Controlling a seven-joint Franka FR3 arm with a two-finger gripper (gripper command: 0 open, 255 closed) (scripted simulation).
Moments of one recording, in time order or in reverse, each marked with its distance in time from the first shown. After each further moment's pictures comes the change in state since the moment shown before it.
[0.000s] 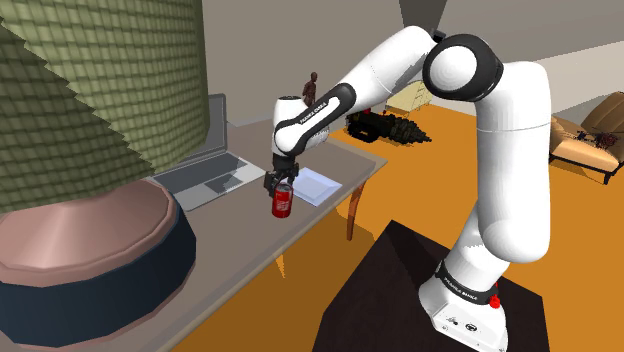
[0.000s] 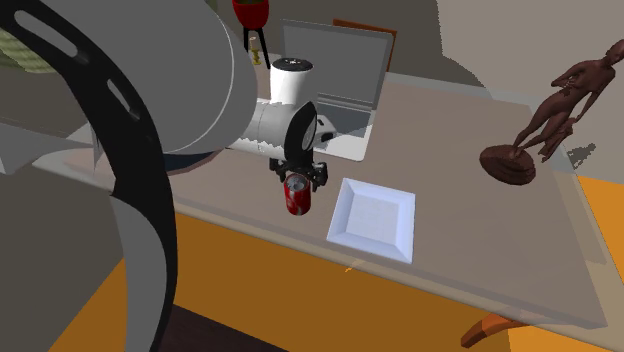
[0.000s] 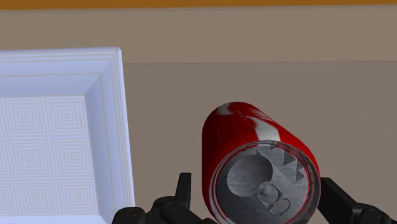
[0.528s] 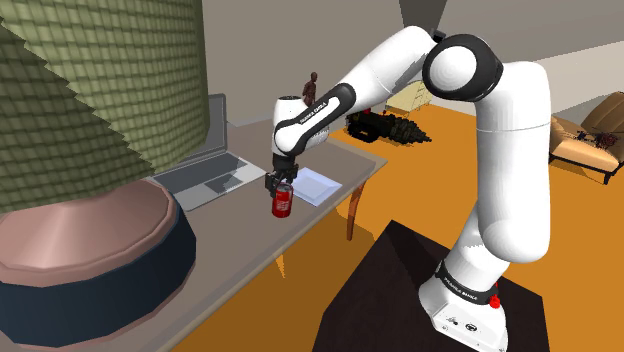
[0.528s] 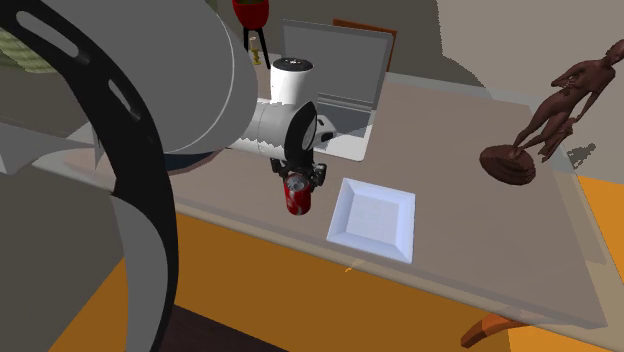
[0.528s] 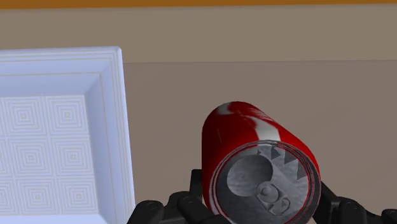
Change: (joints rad) arm 0.000 0.001 0.000 0.001 0.000 0.001 0.000
